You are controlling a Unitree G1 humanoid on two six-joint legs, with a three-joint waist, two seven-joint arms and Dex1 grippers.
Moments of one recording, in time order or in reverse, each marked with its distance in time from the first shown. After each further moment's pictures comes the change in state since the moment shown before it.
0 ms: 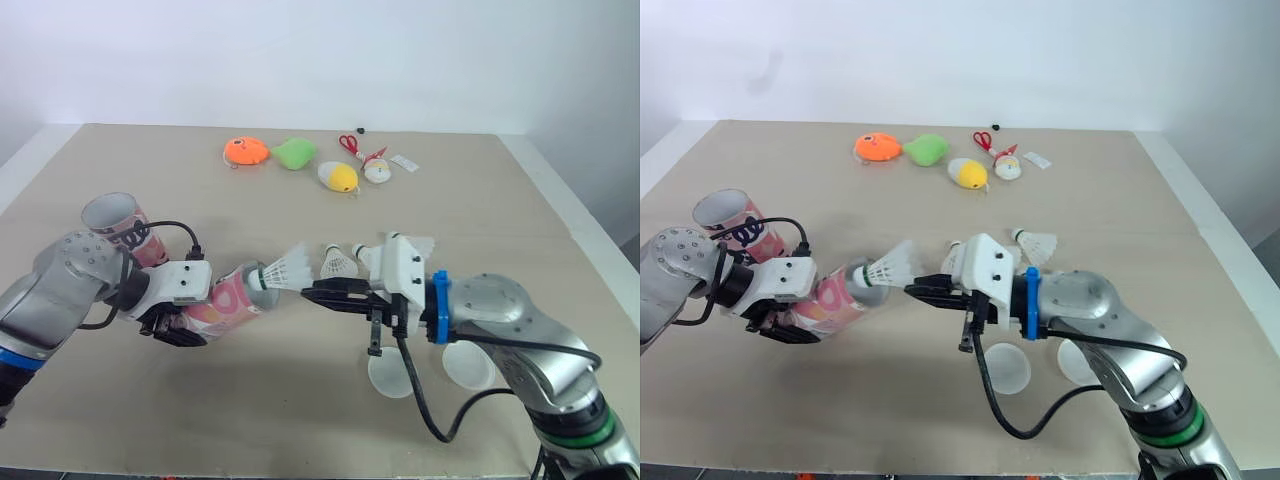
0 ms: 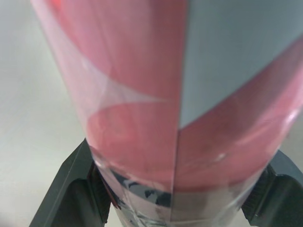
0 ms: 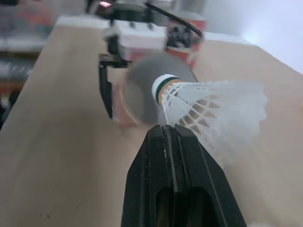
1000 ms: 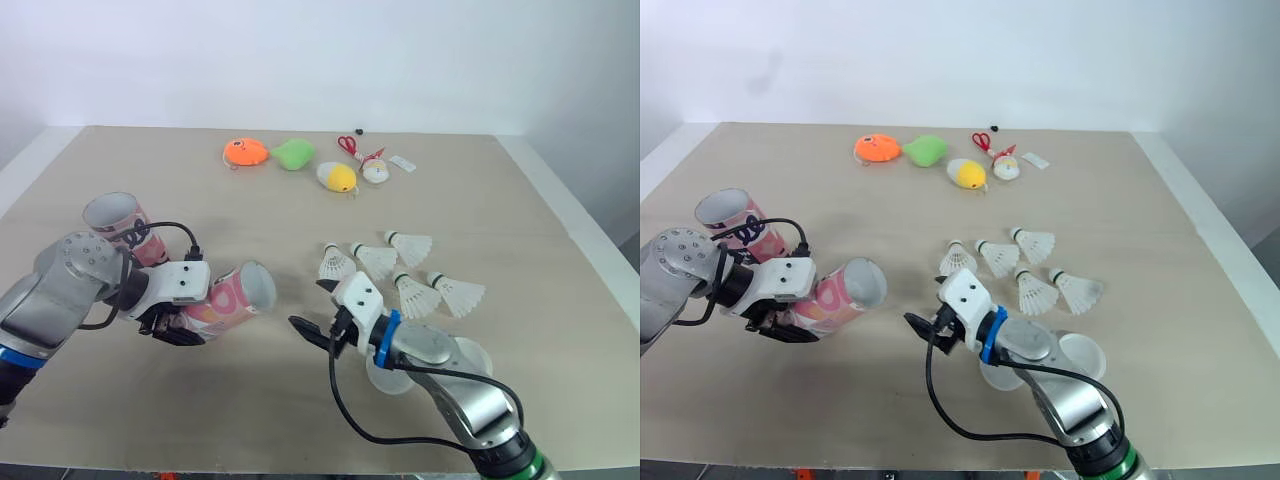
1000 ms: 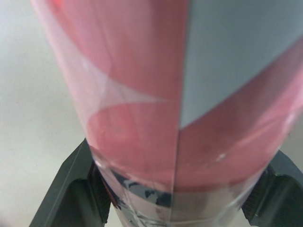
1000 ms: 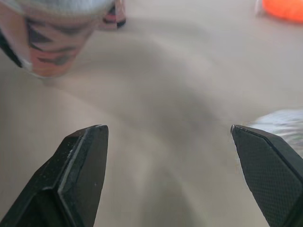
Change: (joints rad) left arm 0.002 -0.004 0.000 0.018 0.016 -0.021 -0.005; right arm 0.224 0.318 0.116 0.215 -0.339 -0.027 -0.378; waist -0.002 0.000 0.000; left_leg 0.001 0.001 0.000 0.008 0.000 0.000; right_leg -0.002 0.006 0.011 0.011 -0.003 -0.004
